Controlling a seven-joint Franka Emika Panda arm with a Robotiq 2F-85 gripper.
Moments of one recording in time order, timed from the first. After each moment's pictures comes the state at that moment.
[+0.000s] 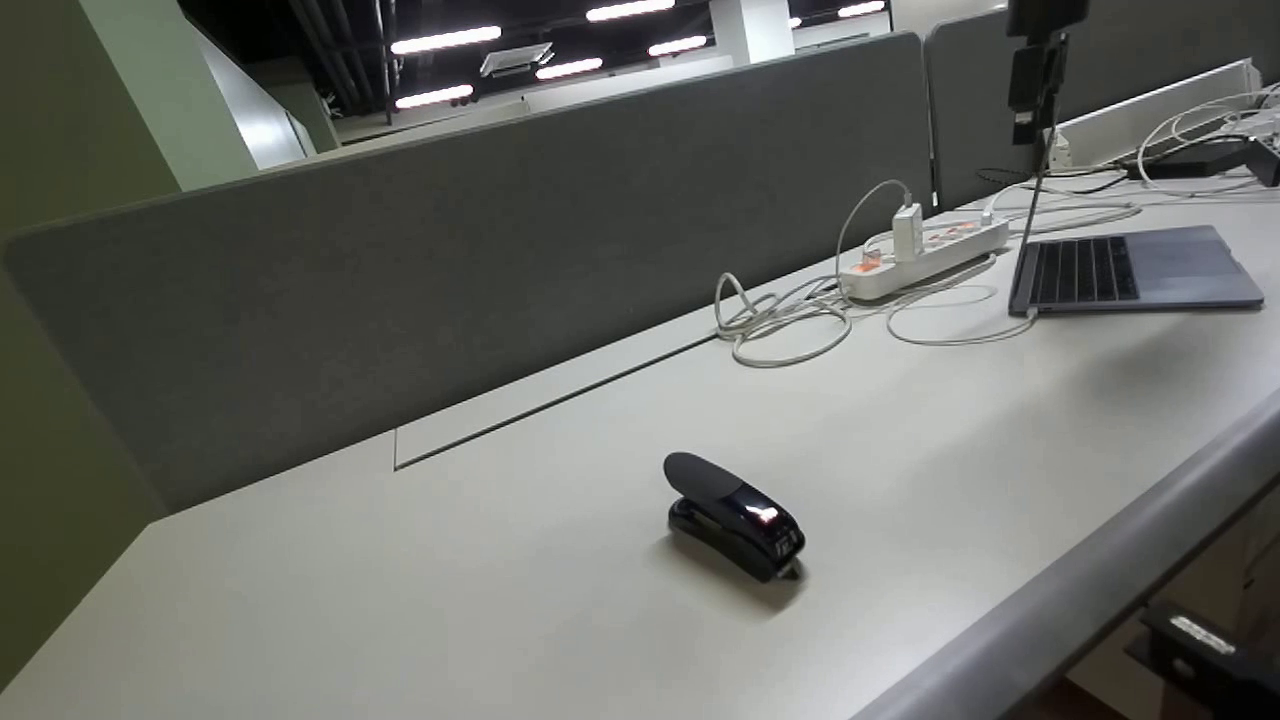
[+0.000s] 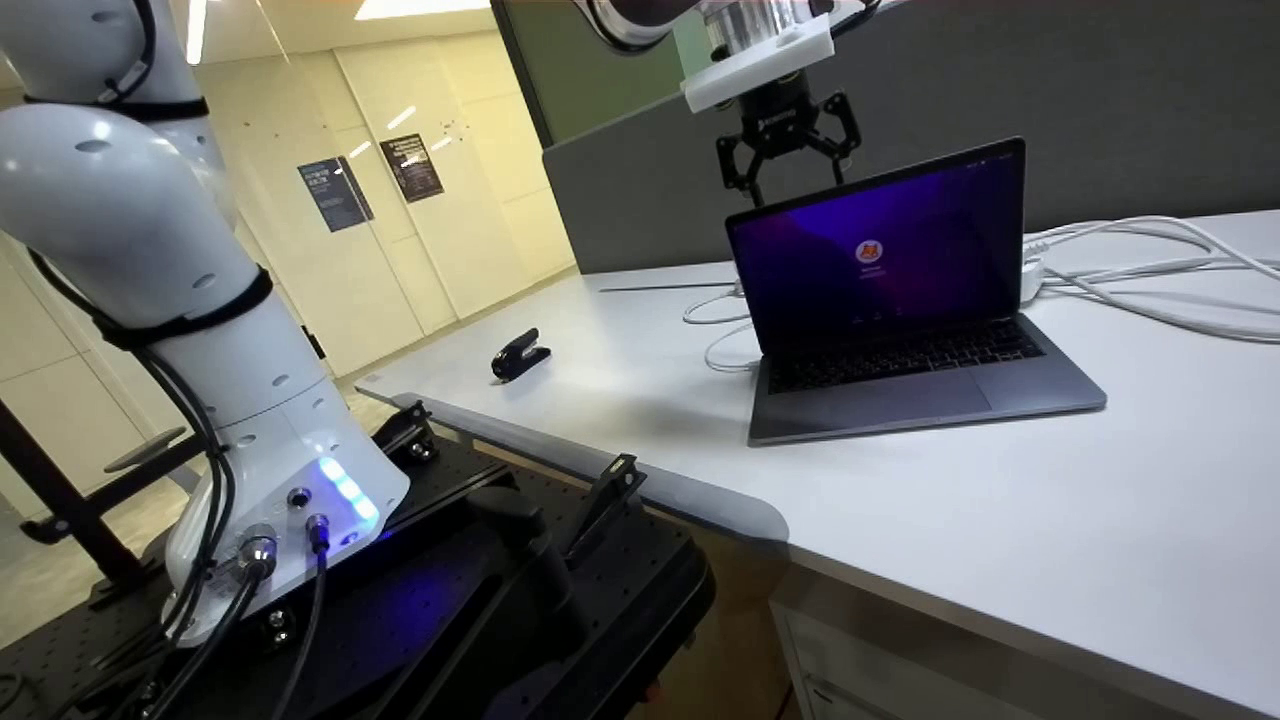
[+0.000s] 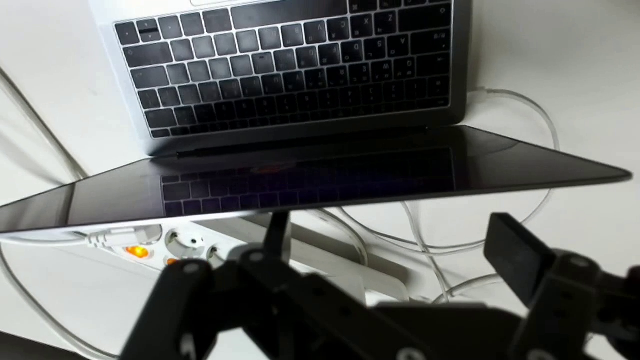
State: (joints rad) arm -0.33 0.27 -0.17 -2.15 0.18 2.53 -0.98
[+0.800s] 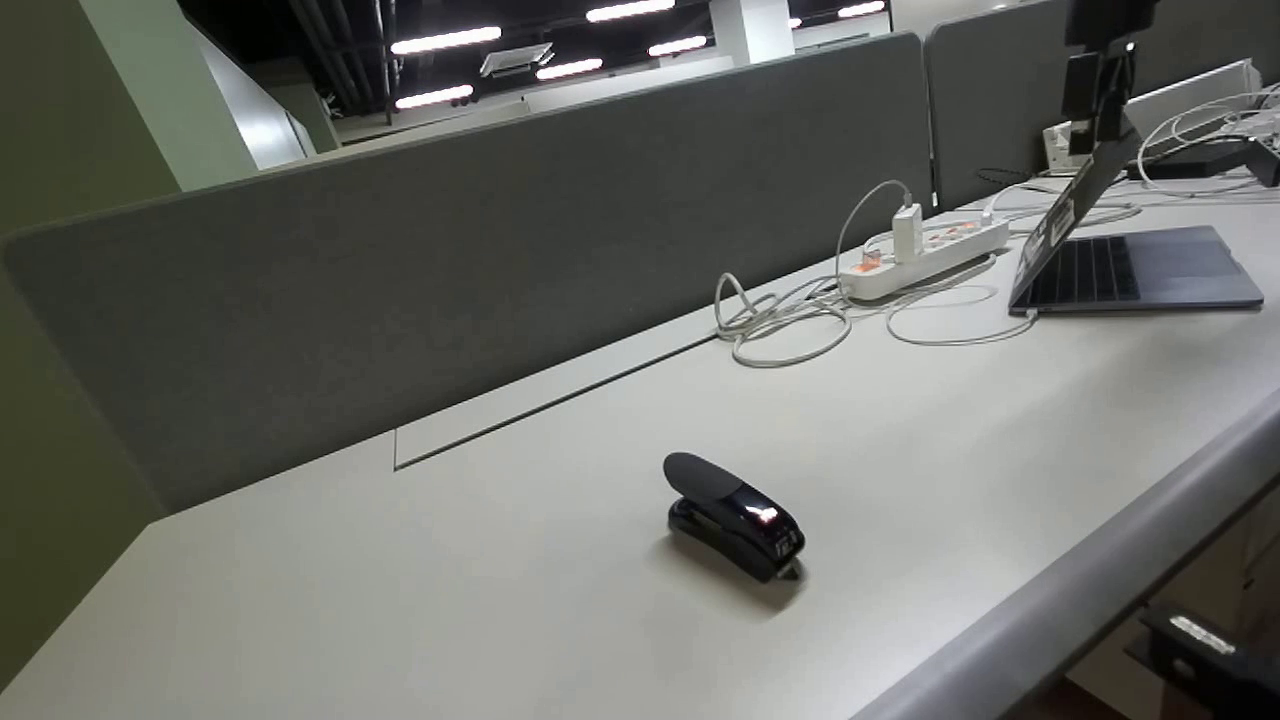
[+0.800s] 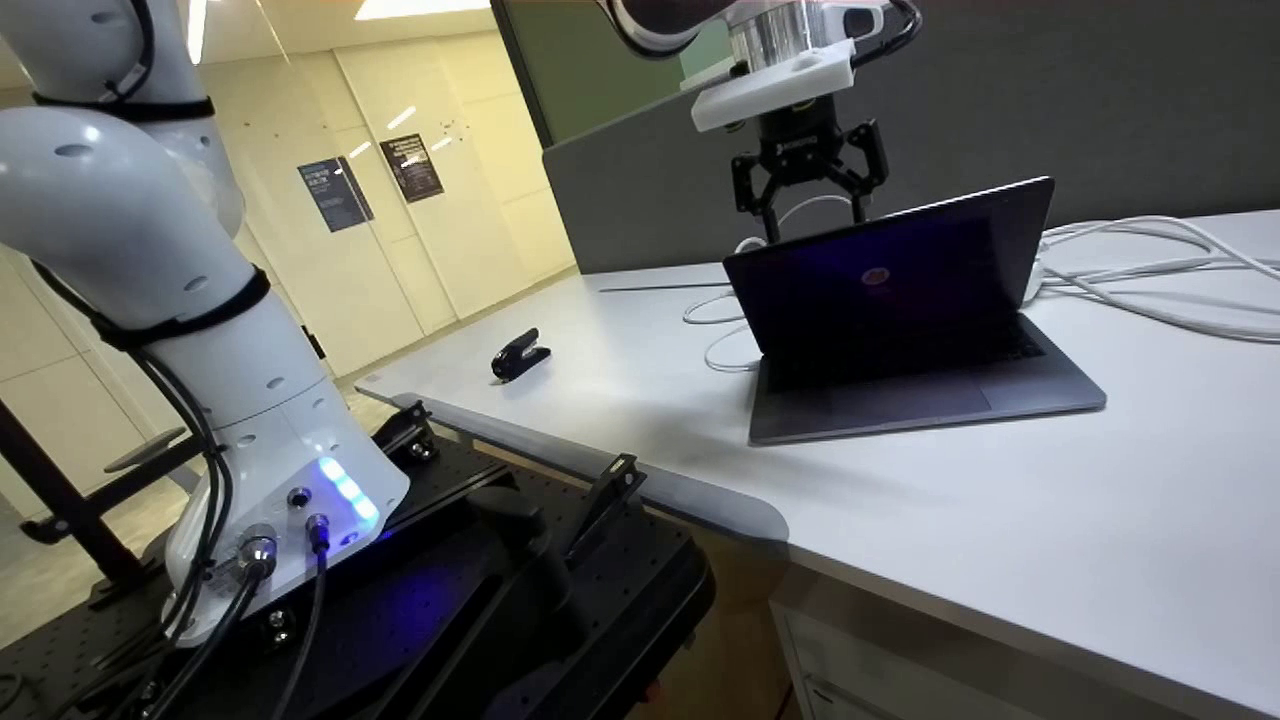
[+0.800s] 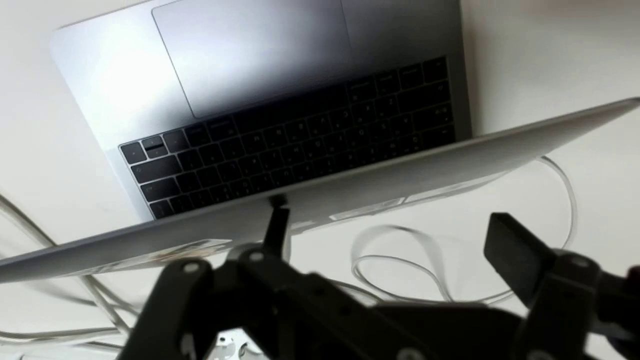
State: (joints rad) arm -0.40 0.31 -0.19 -2.15 0.20 2.48 -0.96
